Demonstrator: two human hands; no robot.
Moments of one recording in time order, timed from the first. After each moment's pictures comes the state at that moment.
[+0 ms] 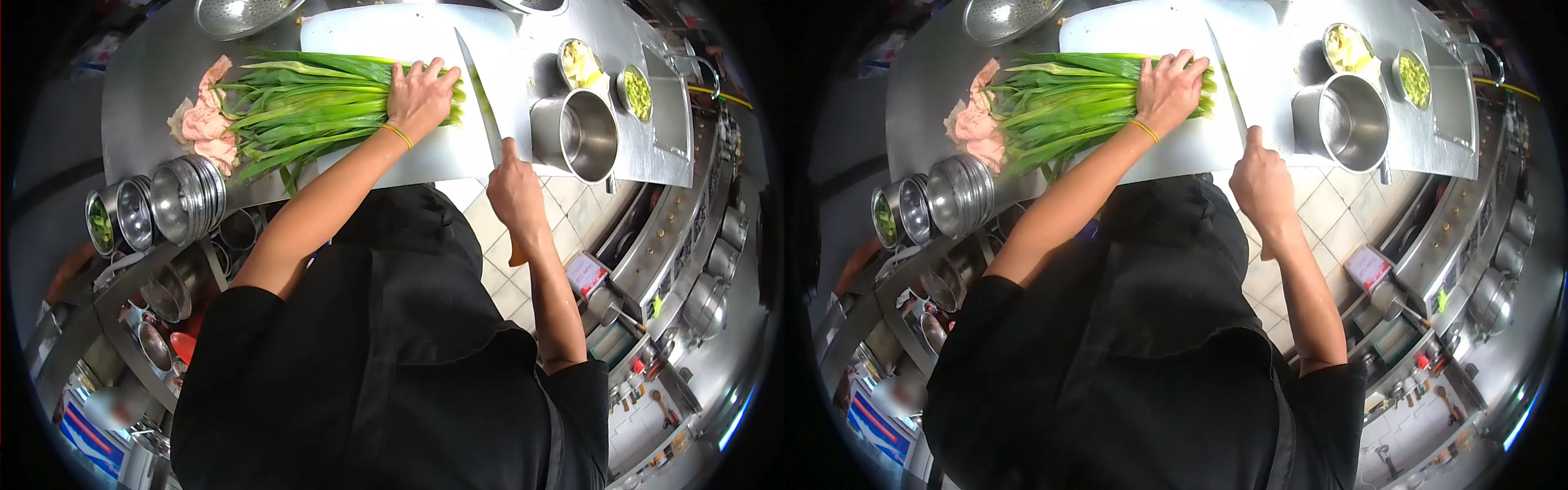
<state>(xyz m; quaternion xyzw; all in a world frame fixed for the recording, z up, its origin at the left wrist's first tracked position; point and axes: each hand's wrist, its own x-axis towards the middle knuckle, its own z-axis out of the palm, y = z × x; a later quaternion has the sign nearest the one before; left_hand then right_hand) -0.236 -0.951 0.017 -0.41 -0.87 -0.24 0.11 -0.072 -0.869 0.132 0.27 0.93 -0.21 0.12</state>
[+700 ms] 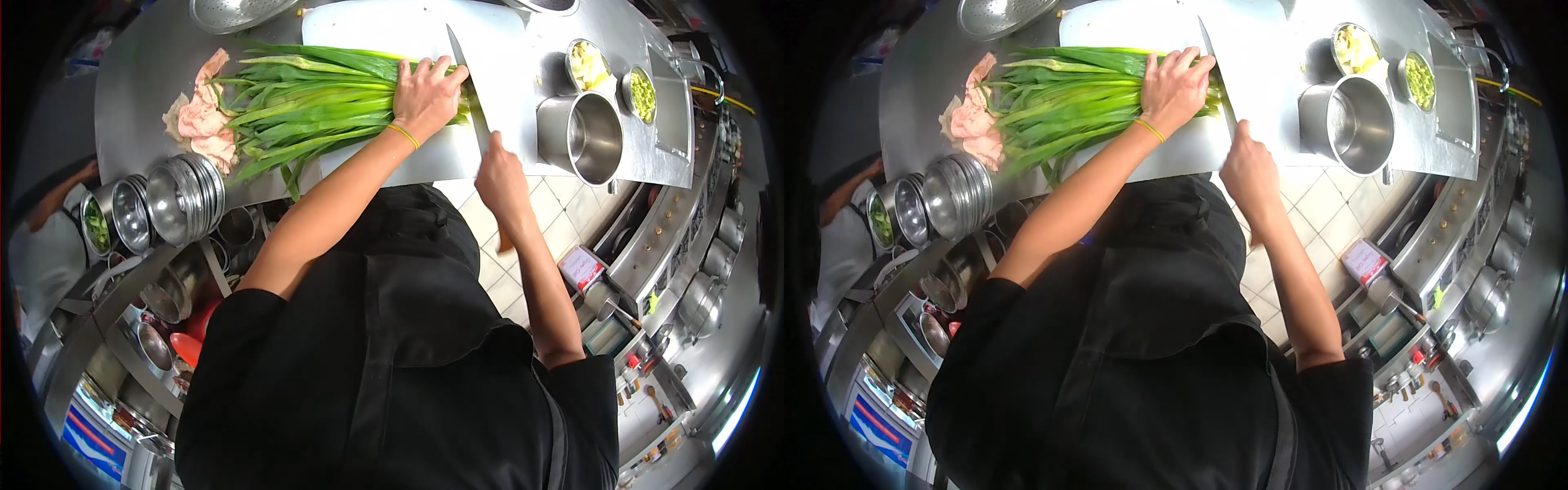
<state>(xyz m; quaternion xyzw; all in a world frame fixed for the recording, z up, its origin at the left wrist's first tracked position) -0.239 -0.955 0.010 -0.41 -0.87 -0.25 0.12 -0.087 -0.875 0.088 0.27 0.93 -0.21 0.13</state>
